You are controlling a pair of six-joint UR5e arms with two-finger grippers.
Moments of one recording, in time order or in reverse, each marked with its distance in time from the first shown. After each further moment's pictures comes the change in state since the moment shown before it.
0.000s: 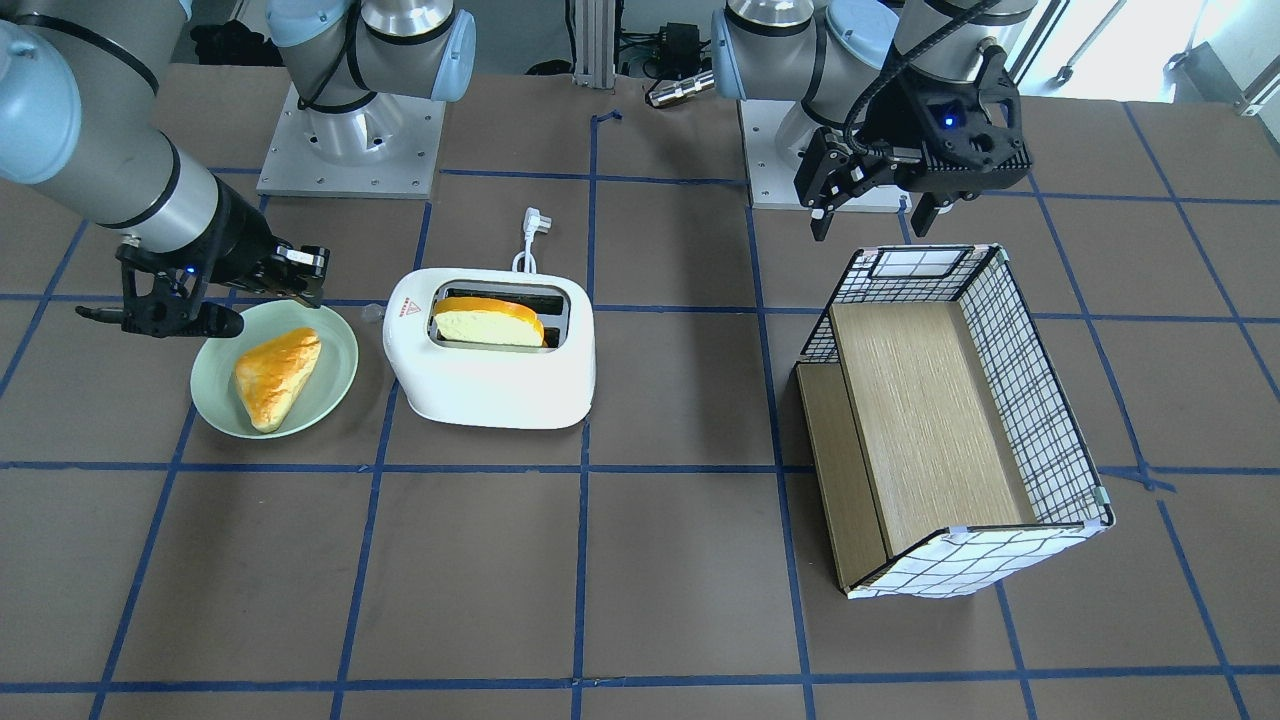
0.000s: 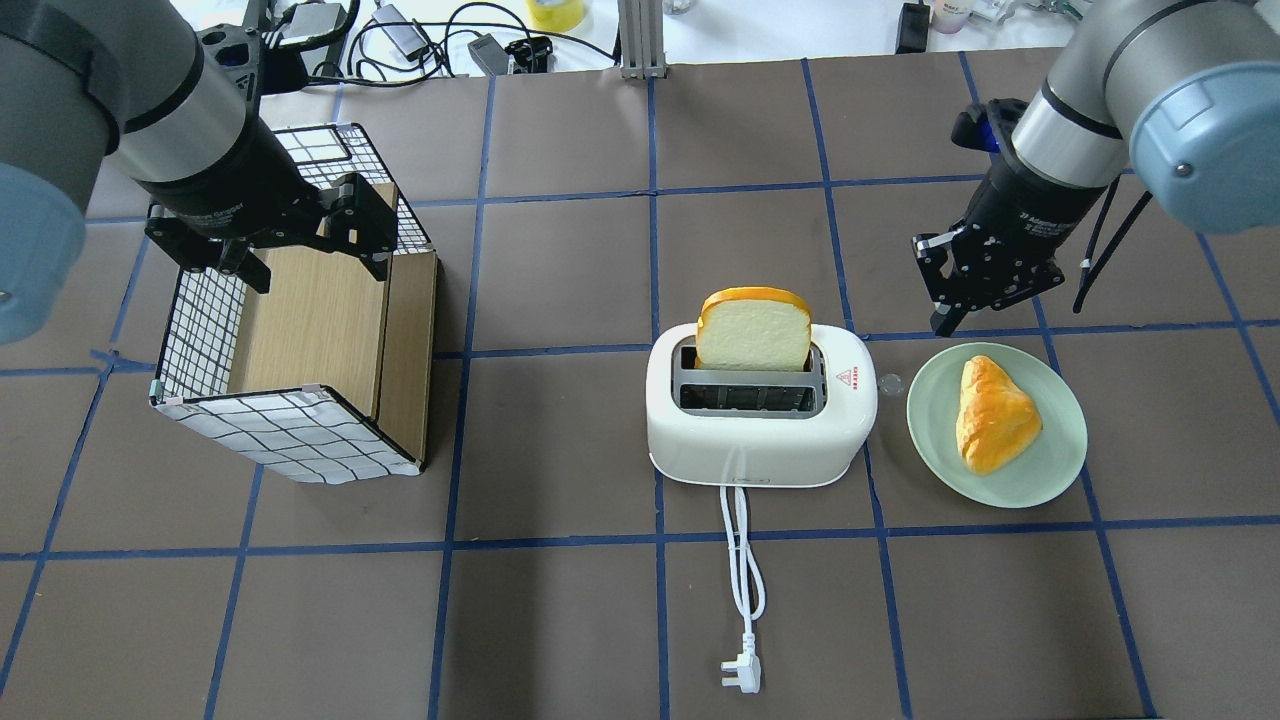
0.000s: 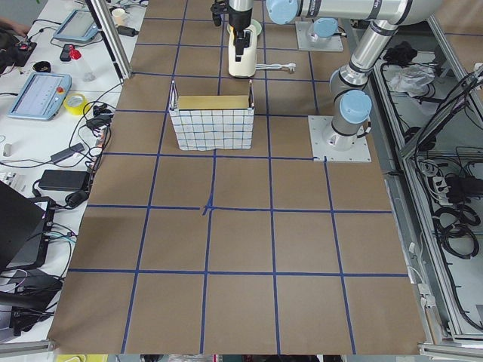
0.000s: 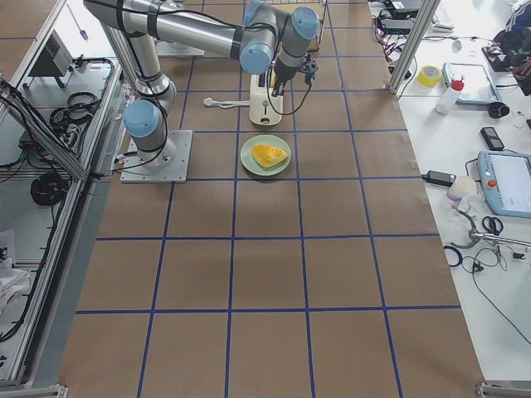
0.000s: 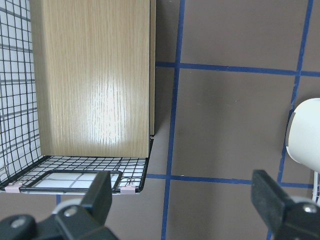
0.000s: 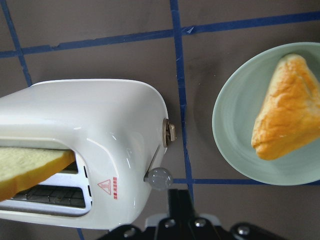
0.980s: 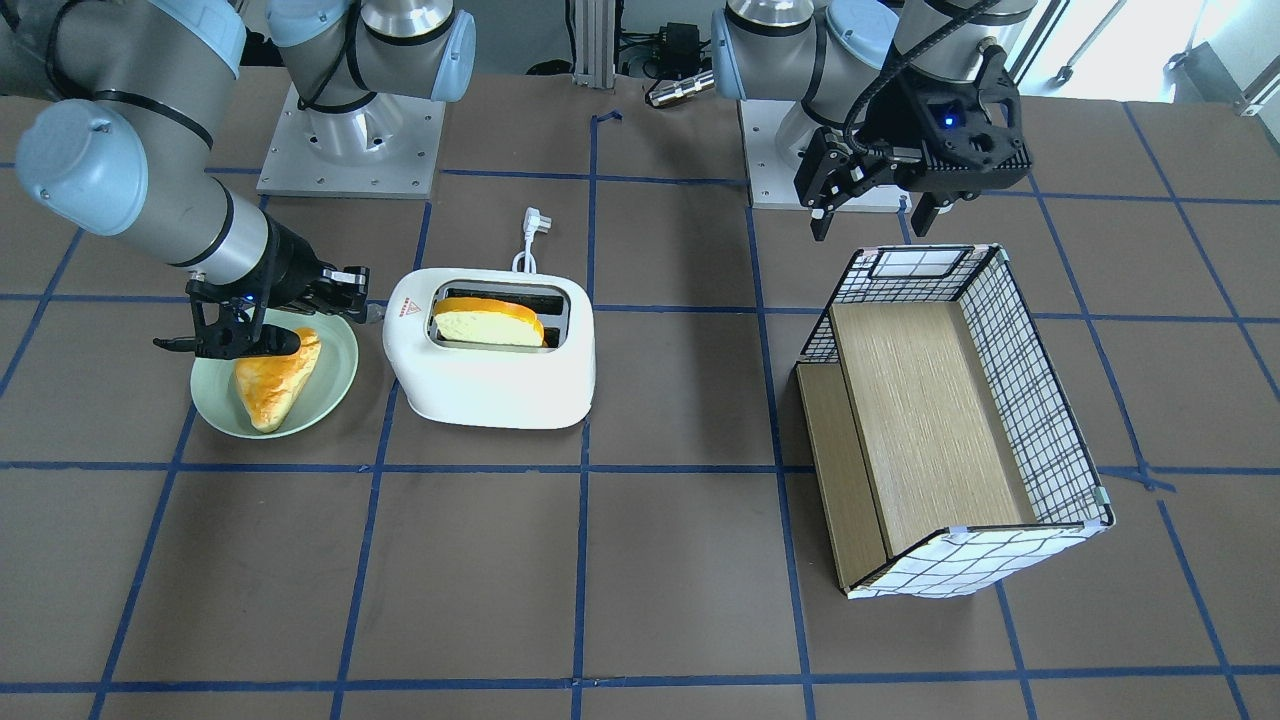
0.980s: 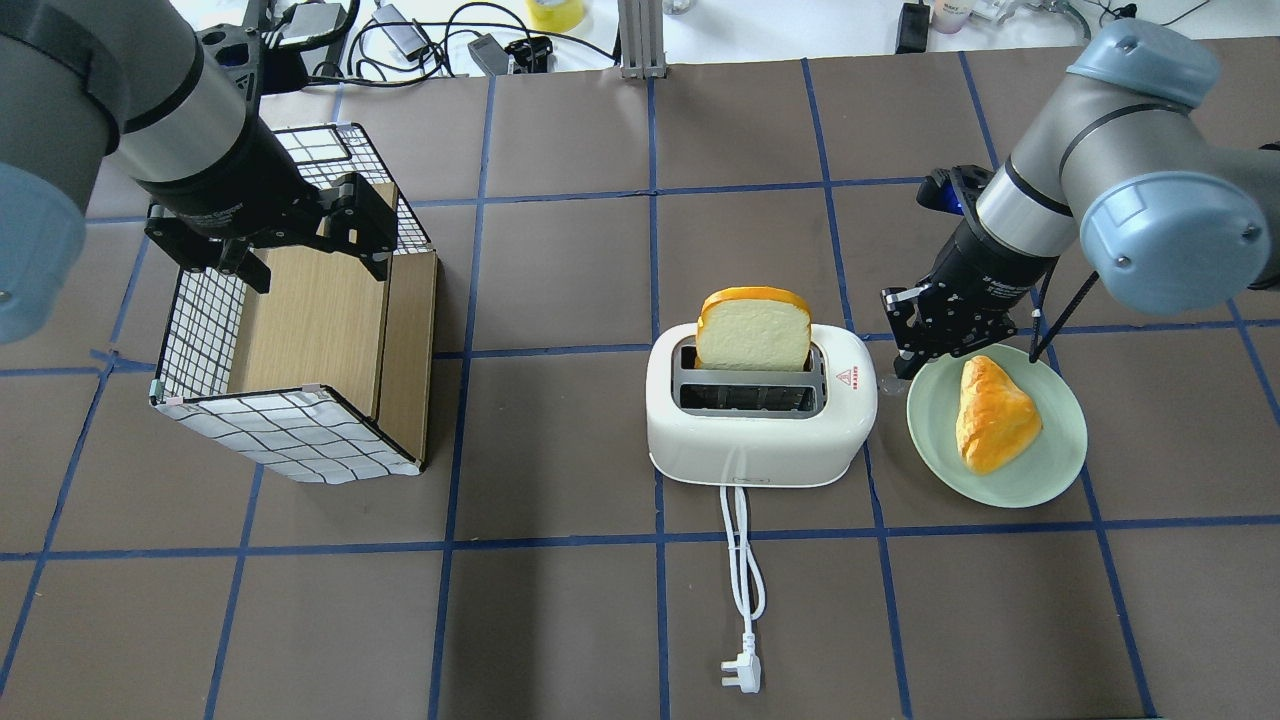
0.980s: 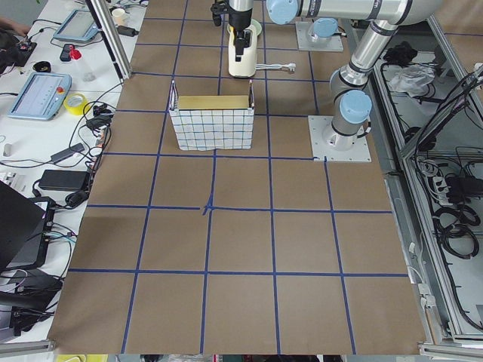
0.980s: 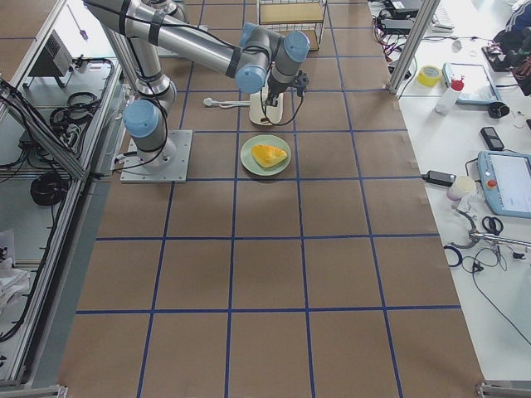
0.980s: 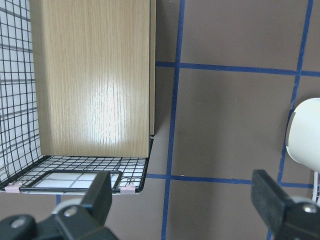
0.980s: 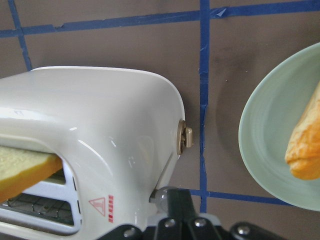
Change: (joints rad) left arm 0.000 0.000 0.000 0.000 0.000 0.000; right arm -0.001 0.008 0.113 -0.102 0.049 -0.072
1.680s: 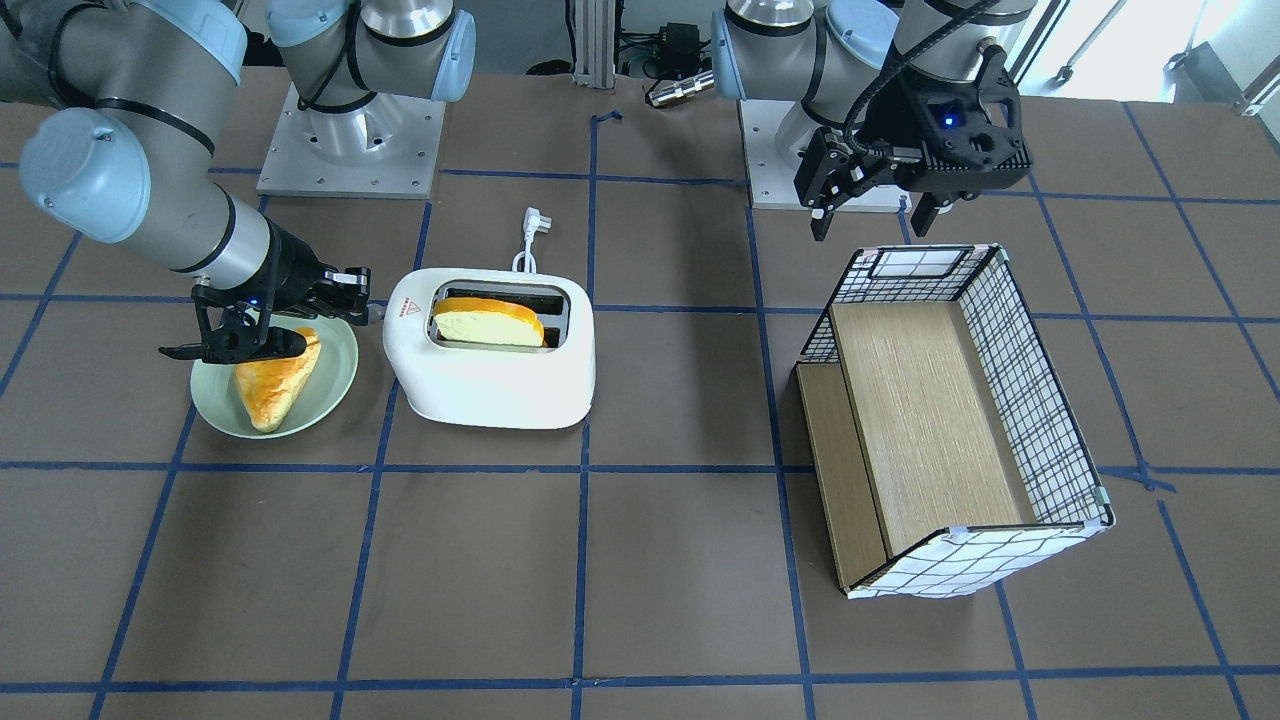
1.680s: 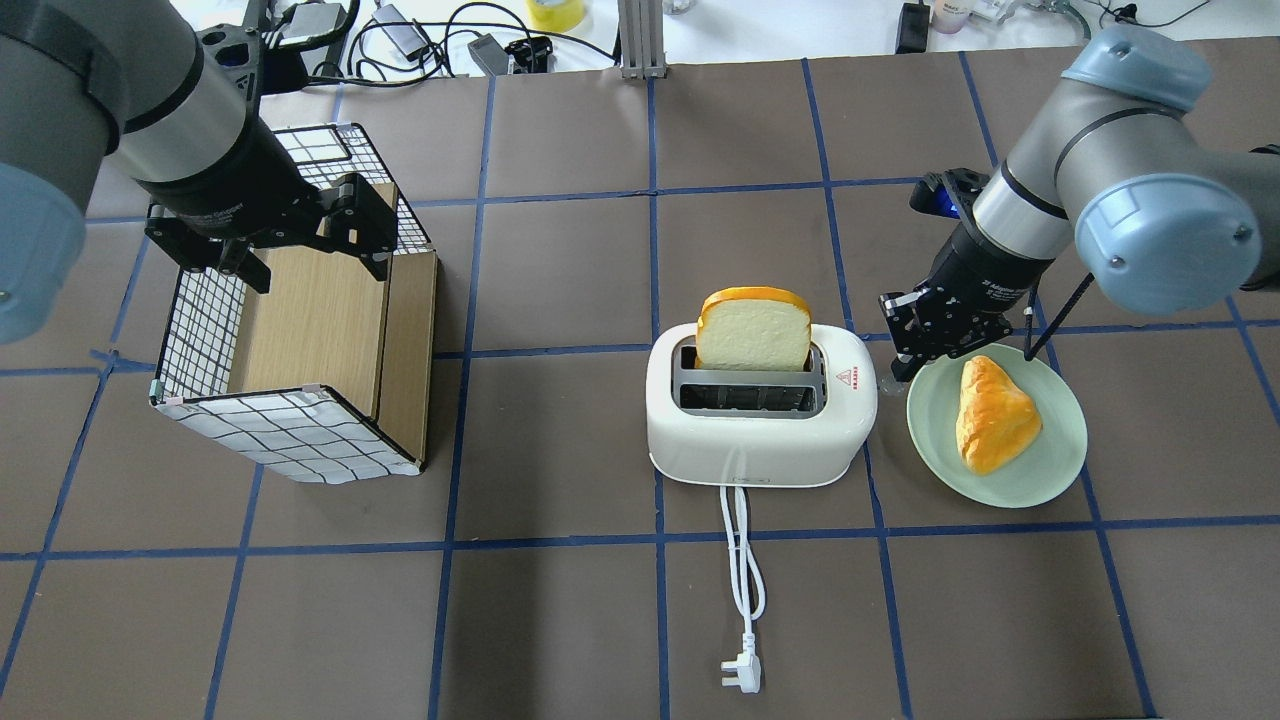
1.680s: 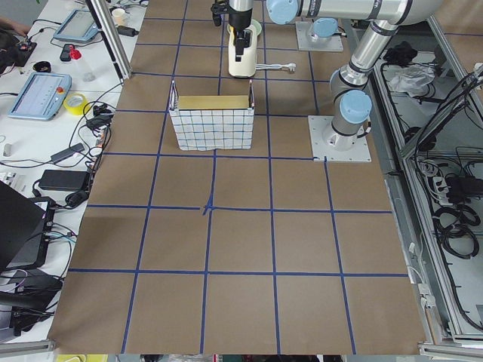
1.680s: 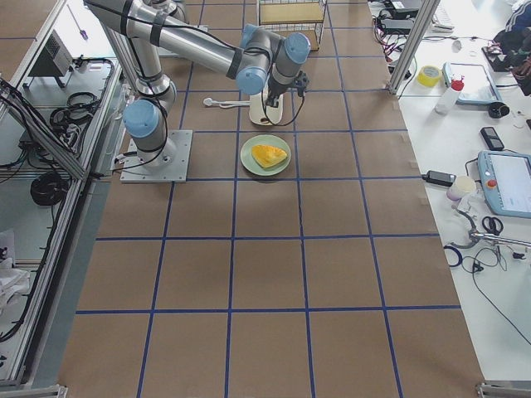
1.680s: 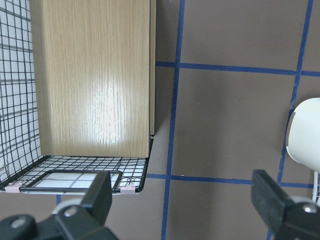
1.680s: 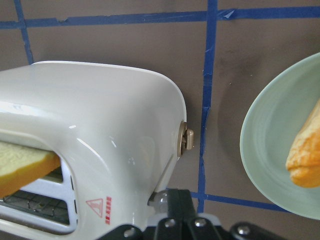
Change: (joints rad) left arm 0.000 0.000 0.000 0.000 0.000 0.000; right arm 0.000 0.010 0.002 -0.004 0.001 -0.038
